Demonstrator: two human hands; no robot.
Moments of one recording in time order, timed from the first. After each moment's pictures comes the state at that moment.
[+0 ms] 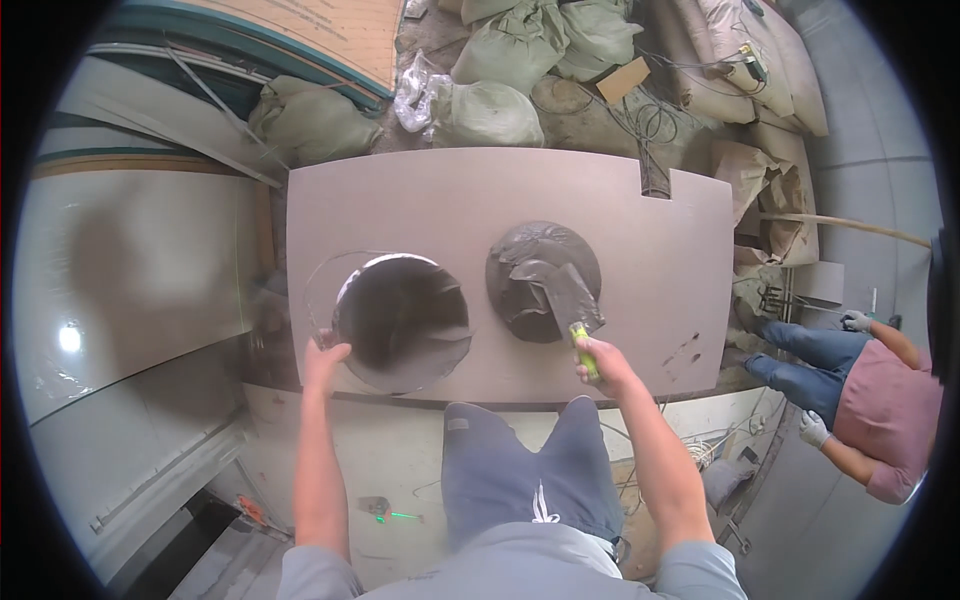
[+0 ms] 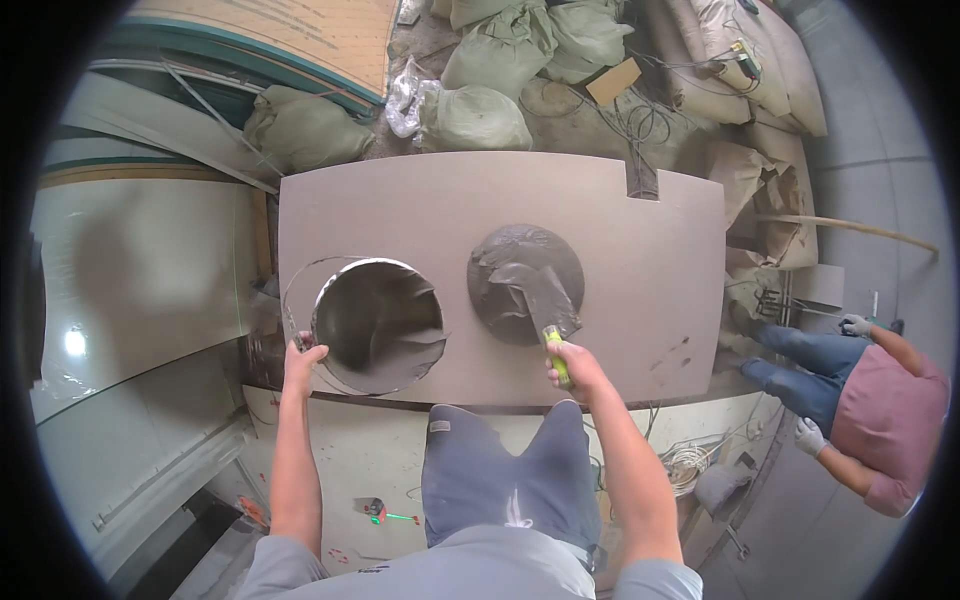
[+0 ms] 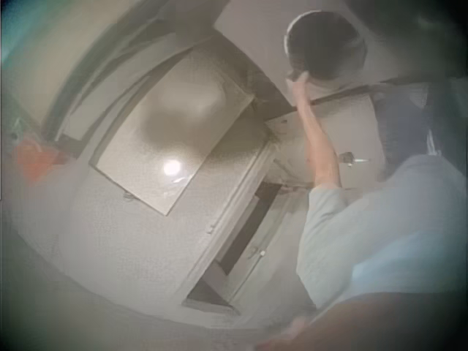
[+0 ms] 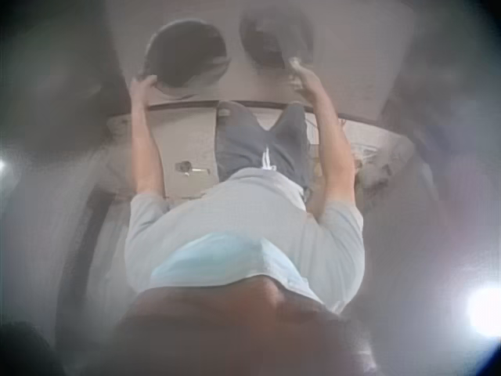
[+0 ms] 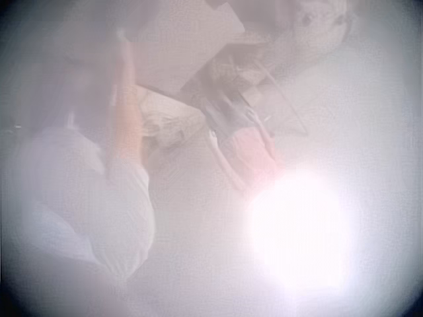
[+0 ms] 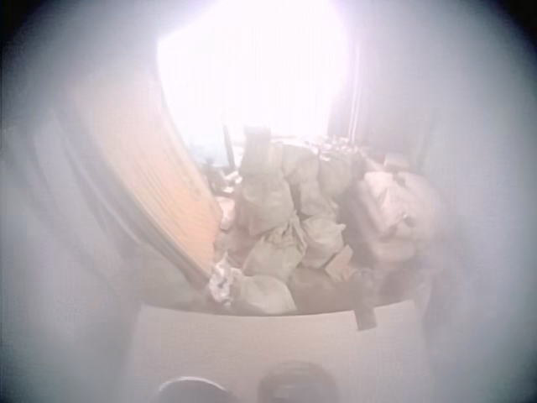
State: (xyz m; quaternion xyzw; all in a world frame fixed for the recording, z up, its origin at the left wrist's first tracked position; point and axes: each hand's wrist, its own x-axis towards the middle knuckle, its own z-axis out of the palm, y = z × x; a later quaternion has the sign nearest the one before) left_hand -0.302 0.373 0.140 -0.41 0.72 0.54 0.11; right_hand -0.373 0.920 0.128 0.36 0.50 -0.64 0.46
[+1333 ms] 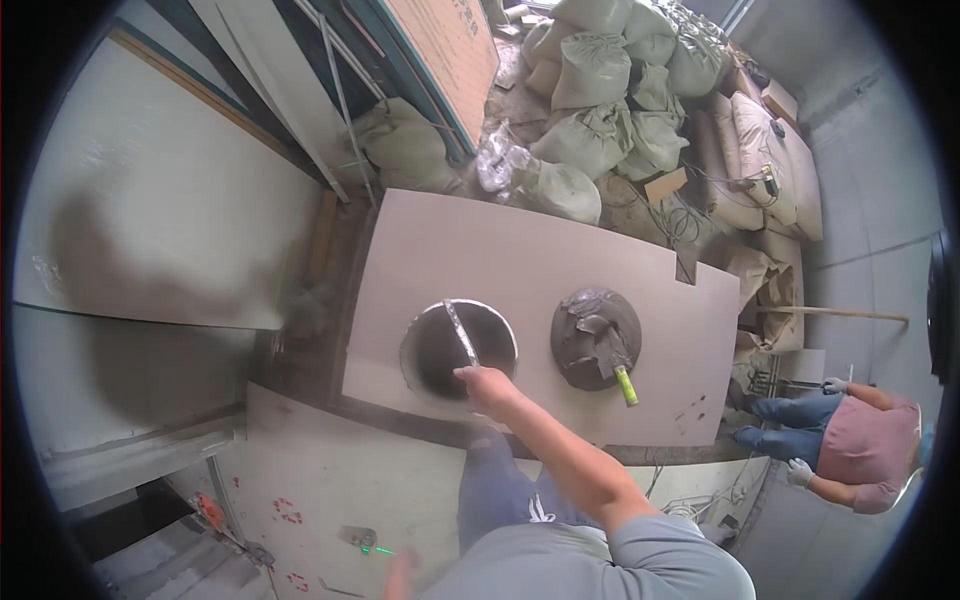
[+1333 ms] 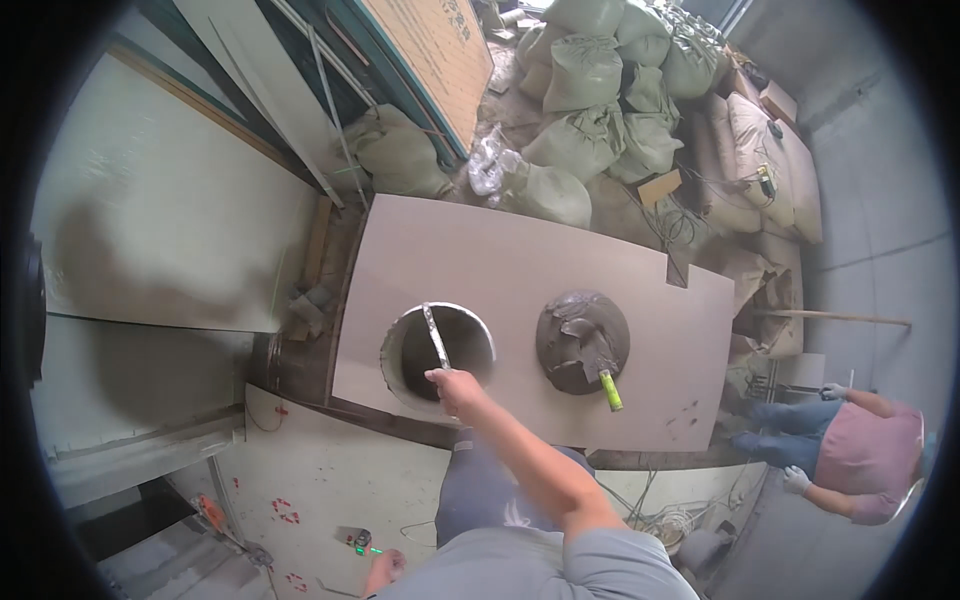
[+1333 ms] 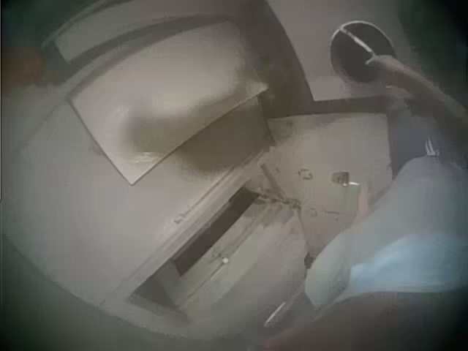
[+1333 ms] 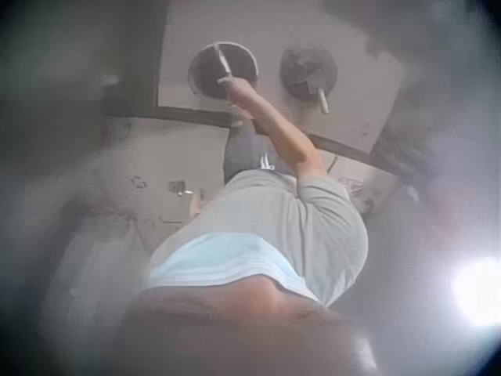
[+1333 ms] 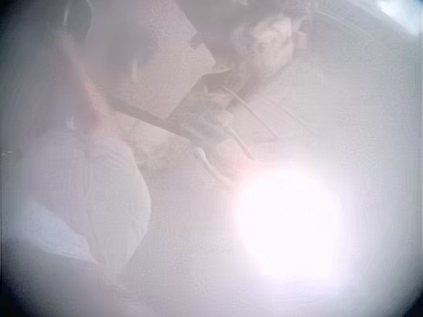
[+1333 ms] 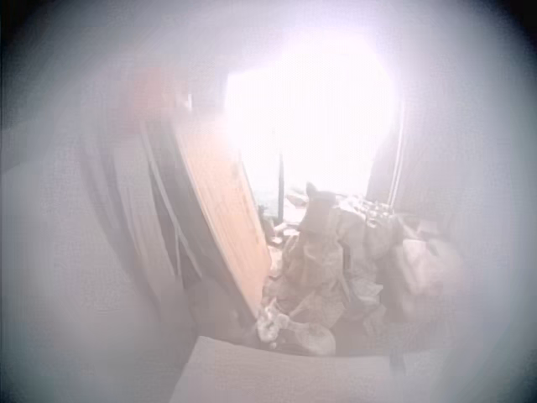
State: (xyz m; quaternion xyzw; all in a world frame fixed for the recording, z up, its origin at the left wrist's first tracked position) left_hand 0.288 0.412 0.156 -0.55 0.57 0.58 0.21; right_hand -0.307 0.516 0.216 0.26 0.48 -0.62 0.56
